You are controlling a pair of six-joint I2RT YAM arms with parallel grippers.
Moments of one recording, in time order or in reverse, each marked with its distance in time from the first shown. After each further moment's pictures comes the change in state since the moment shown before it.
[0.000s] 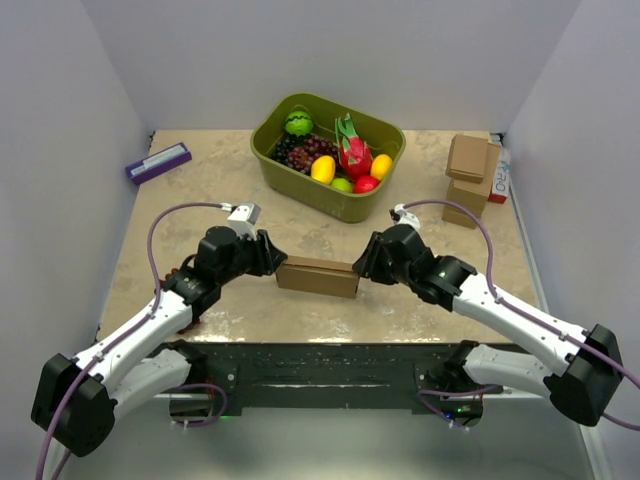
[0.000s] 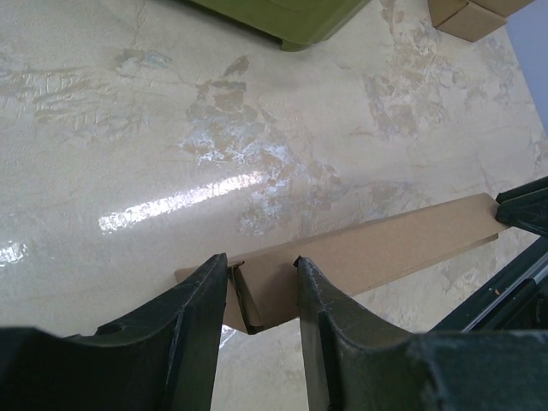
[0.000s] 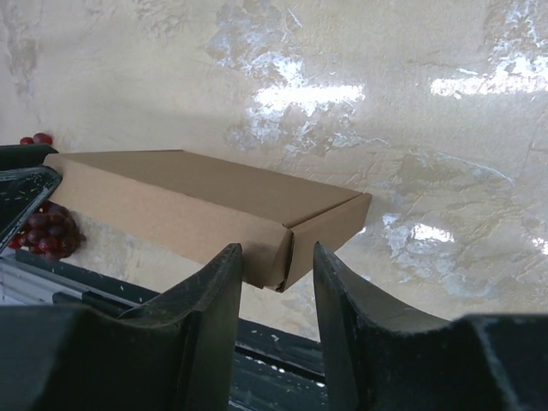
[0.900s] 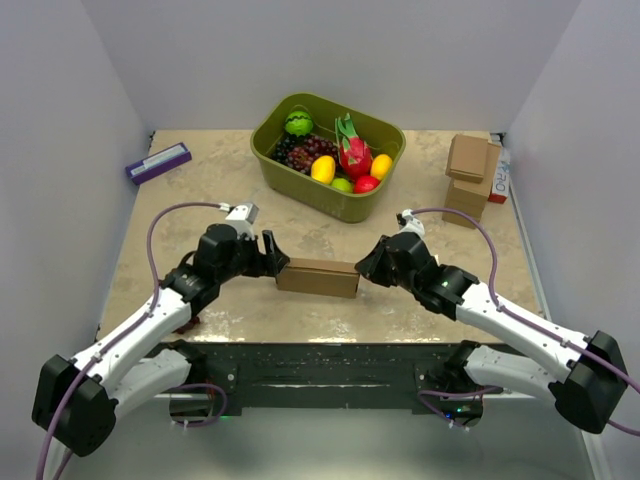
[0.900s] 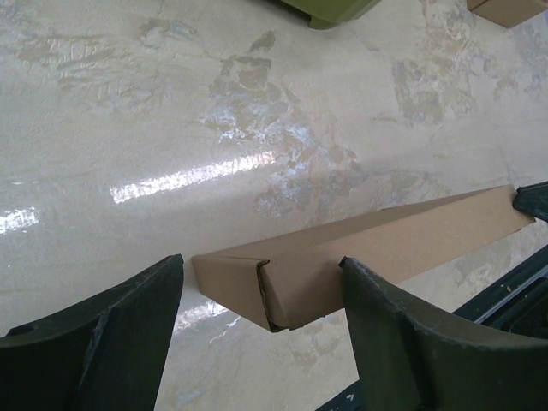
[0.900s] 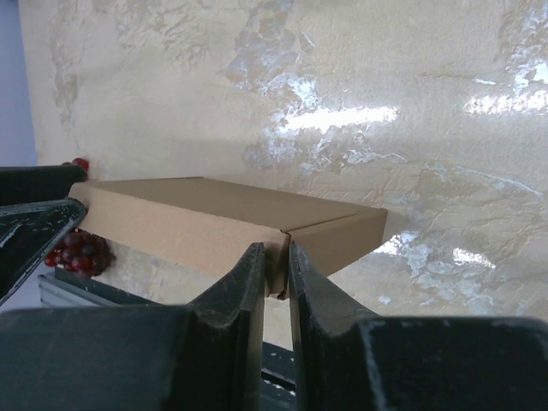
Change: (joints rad) left arm 0.009 0.007 0.042 -0.109 -0.014 -0.012; right arm -0.002 -0.050 -0.115 0.144 0.018 0.055
